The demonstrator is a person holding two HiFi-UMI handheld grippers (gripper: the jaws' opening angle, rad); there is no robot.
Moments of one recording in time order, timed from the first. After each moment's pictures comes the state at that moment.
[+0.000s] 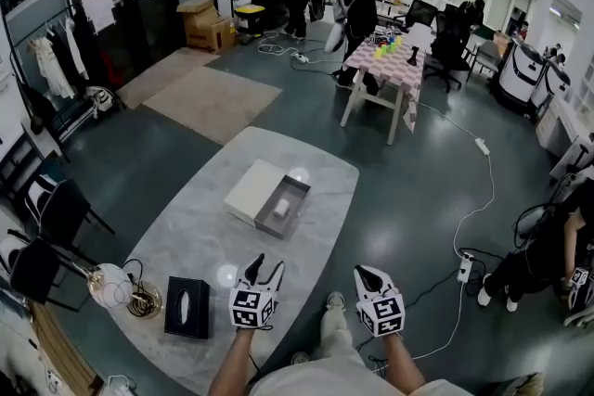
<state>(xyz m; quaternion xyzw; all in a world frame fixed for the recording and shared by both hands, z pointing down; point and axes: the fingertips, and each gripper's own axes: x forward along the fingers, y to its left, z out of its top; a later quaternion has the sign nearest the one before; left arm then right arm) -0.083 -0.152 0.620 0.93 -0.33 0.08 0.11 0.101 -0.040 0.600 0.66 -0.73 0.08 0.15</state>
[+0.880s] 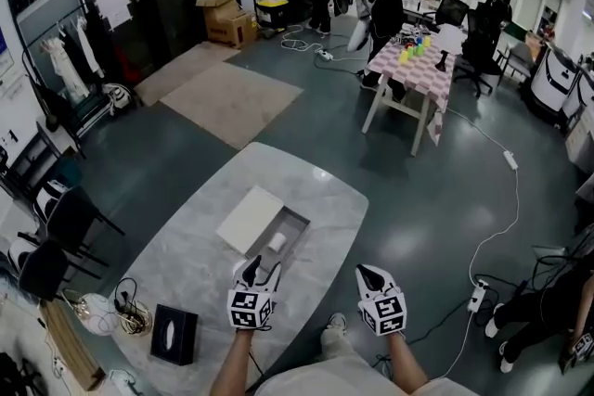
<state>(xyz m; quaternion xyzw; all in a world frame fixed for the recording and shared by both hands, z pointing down) -0.003 -0.273 0.621 0.90 -0.39 0.11 0.12 0.205 -0.181 0.606 0.62 -0.77 0.09 0.15</state>
